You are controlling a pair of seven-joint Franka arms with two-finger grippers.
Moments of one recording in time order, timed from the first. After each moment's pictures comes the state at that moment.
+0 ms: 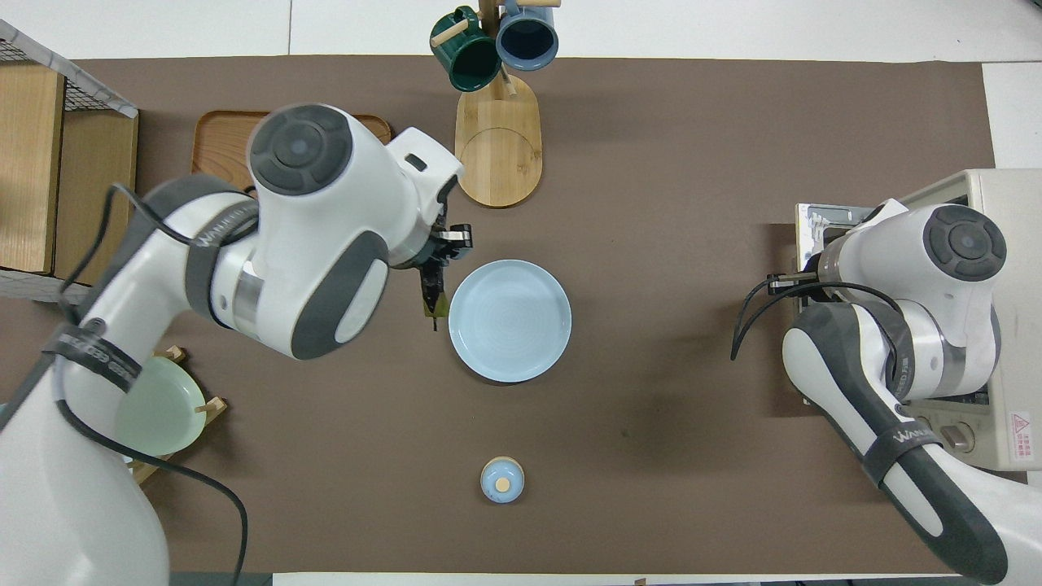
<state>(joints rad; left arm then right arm) -0.40 0.27 -0.18 -1.70 -0.04 2.02 -0.57 0.06 0.12 -0.04 -2.21 -0.04 2.33 0.05</state>
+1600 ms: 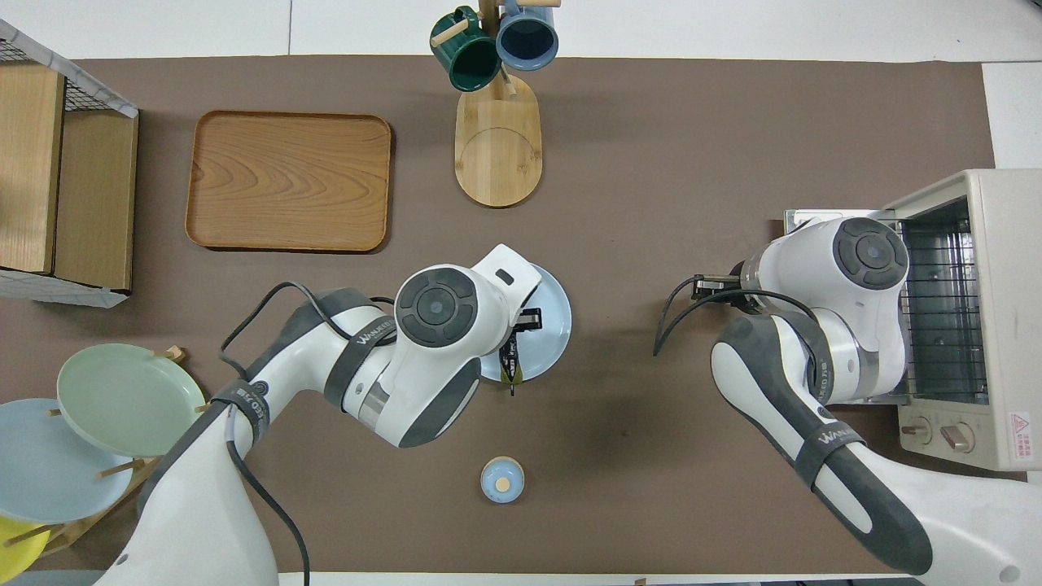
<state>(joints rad) -0.45 0.22 -0.15 -1.90 -0.05 2.19 -0.59 0.08 0.17 0.10 -2.21 0.05 2.36 0.26</state>
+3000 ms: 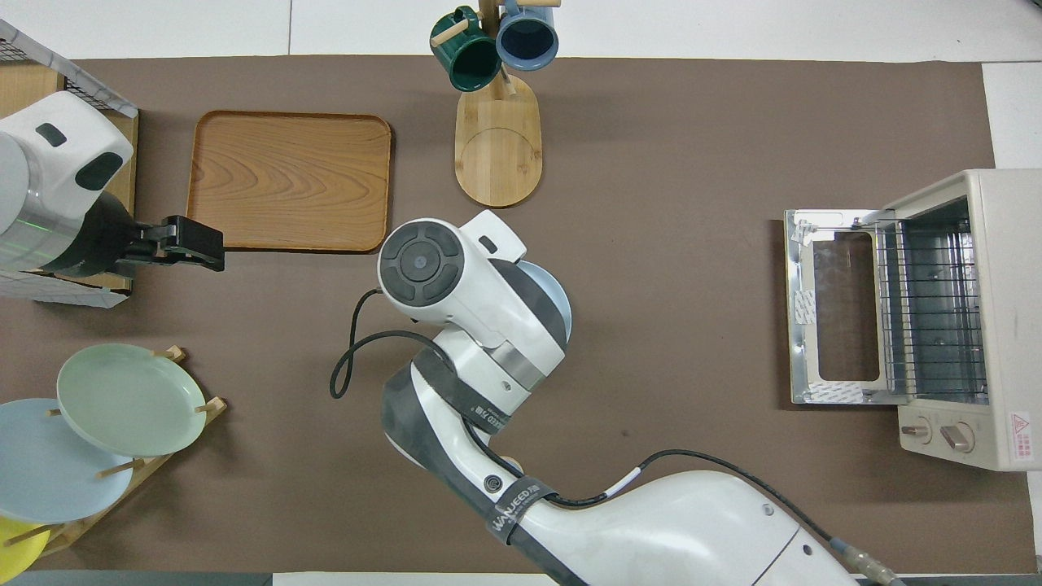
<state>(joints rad) -0.04 -0.01 -0.15 -1.68 -0.05 1.62 -0.18 0.66 0.58 0.10 -1.41 -0.11 2.01 0.82</state>
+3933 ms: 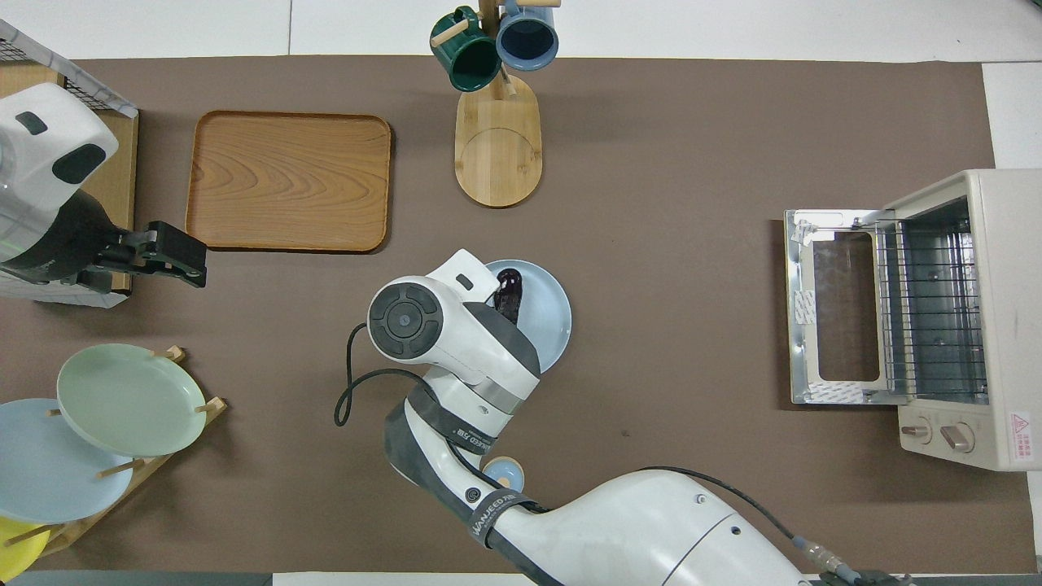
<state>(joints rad) -0.04 0.04 -0.16 -1.54 -0.02 1.43 -0.17 0.70 0.64 0.10 -1.52 -0.15 2.22 0.86</state>
